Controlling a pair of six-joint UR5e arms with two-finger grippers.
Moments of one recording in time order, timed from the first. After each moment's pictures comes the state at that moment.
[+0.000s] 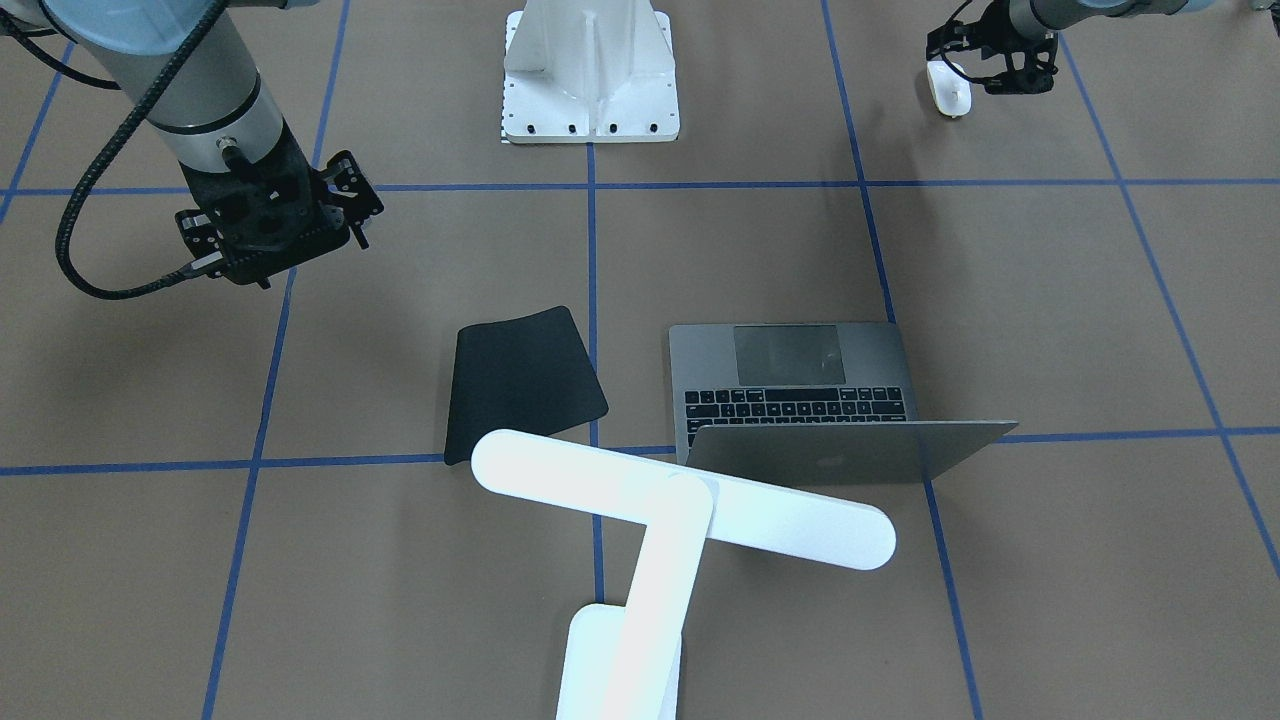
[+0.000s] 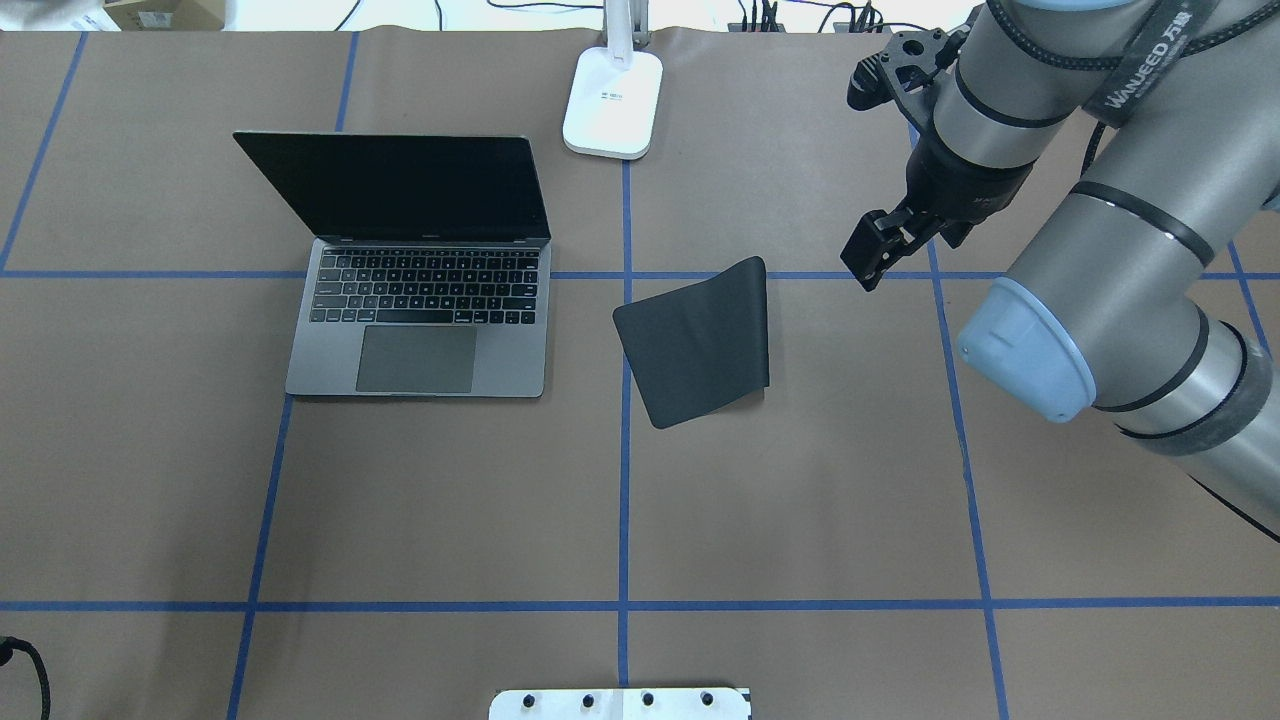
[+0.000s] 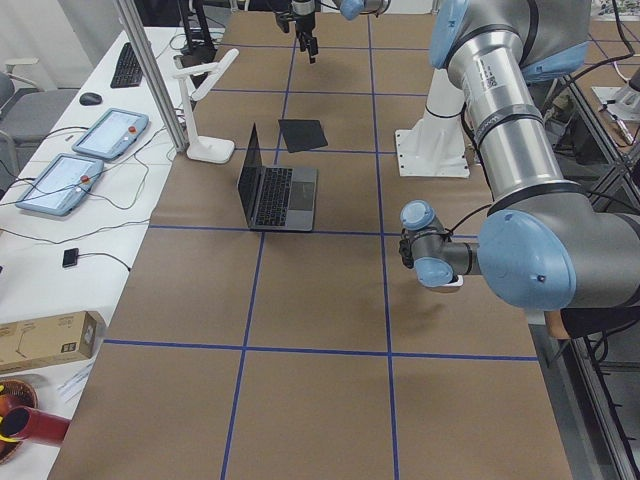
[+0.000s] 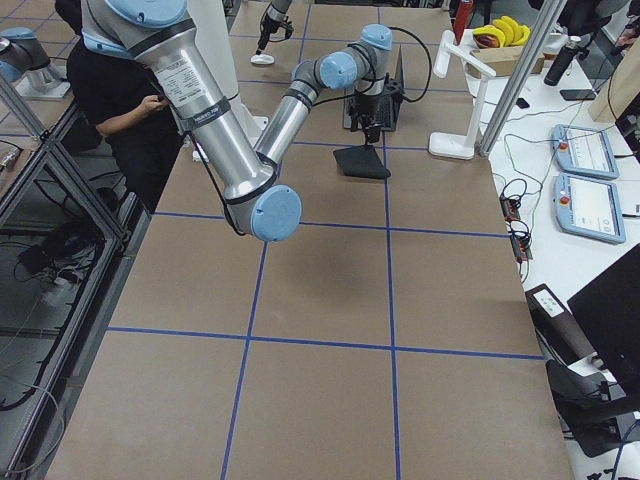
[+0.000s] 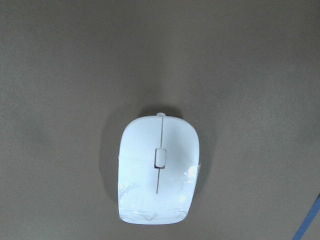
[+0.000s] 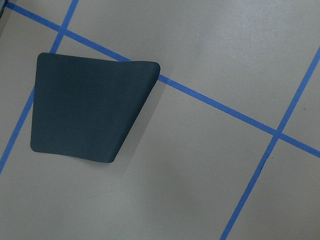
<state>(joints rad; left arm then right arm) -0.14 -0.96 -1.97 -2.62 -2.21 -1.54 0.87 -0.98 1.97 -2.06 2.13 0.36</state>
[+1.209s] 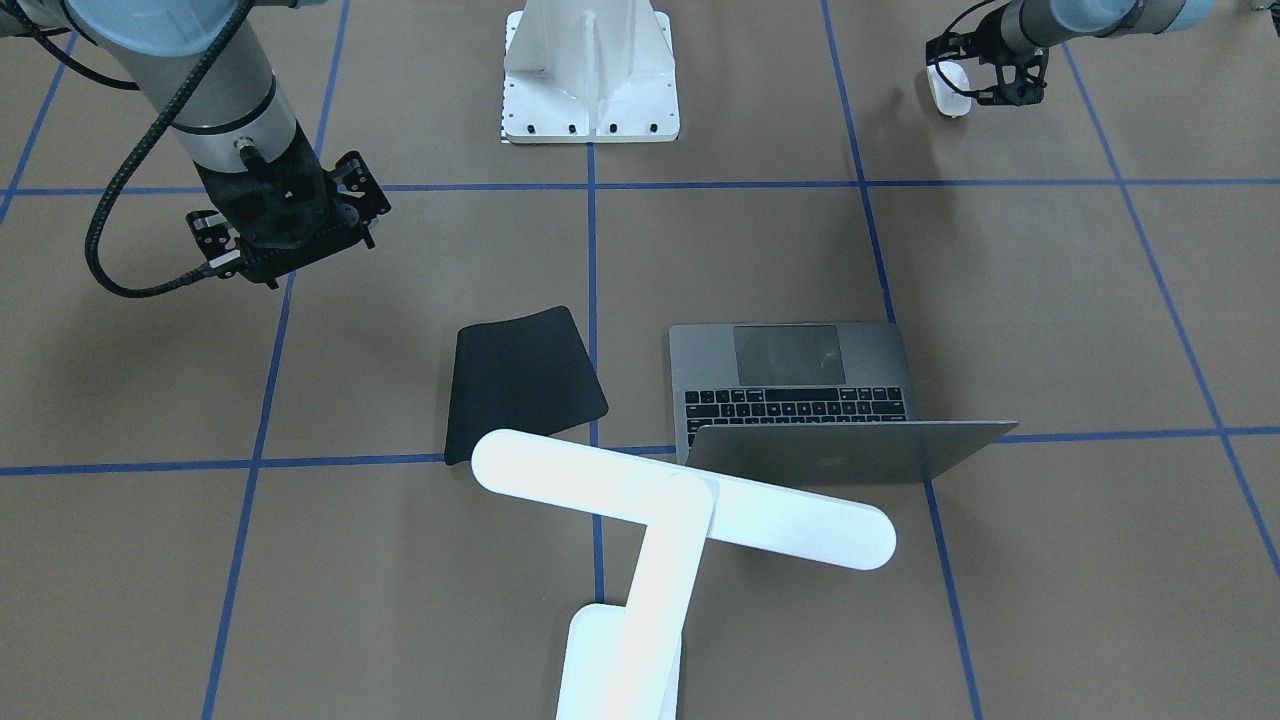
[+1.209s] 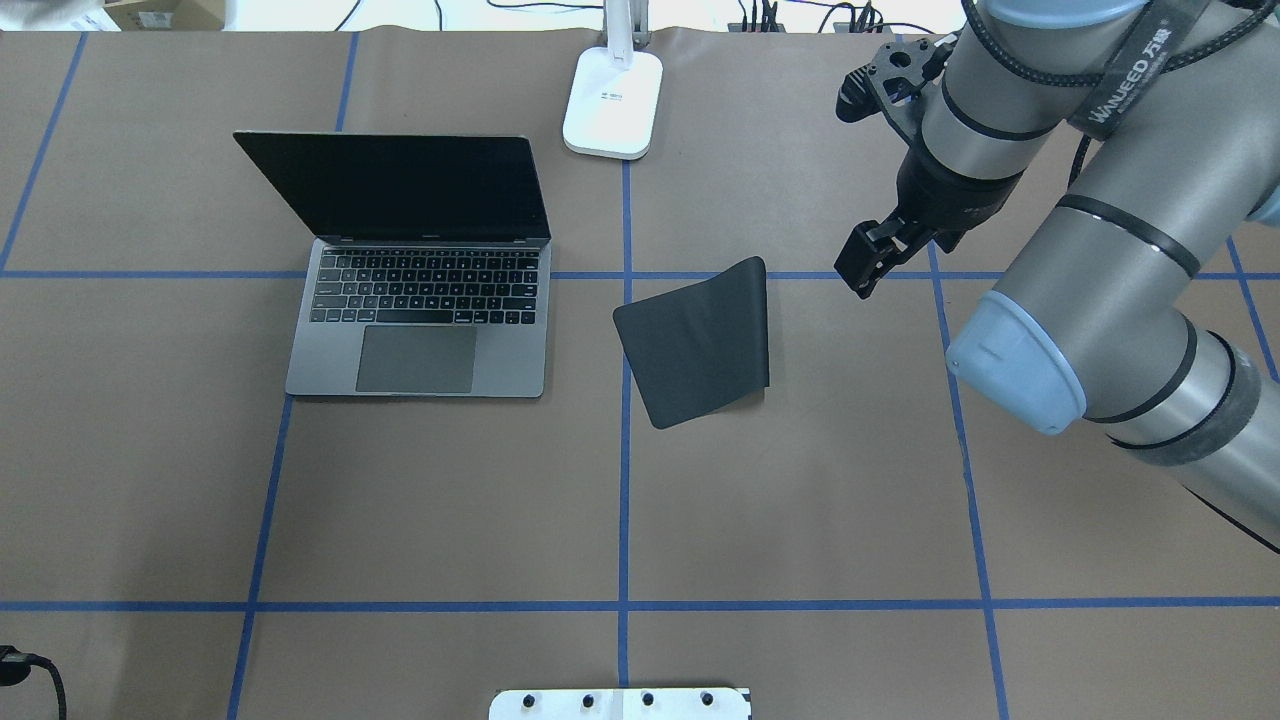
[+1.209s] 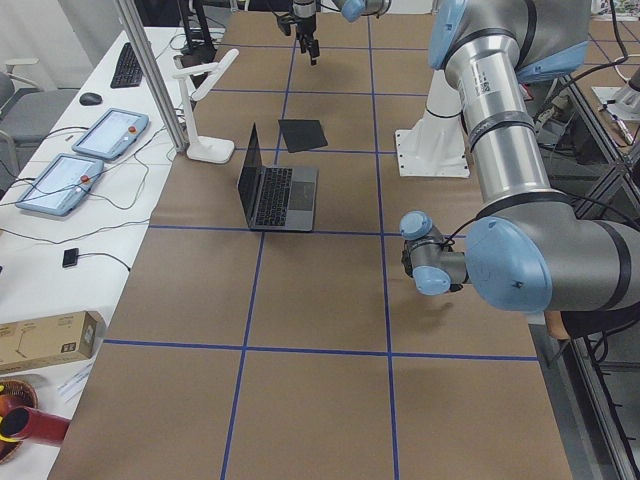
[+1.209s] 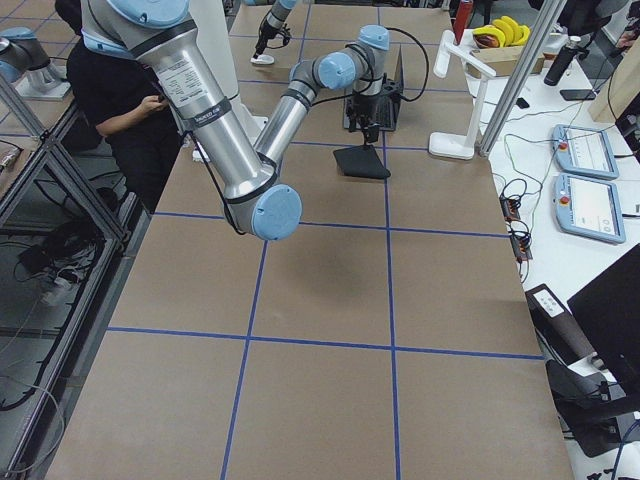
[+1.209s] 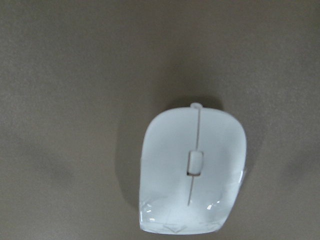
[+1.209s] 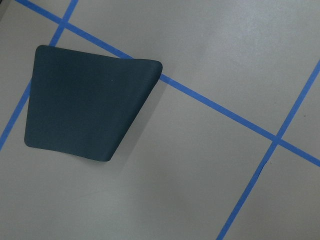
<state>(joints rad) -0.11 -1.01 -1.88 -2.62 -2.25 -1.53 0.85 -0.98 1.97 -2.06 2.11 0.35</state>
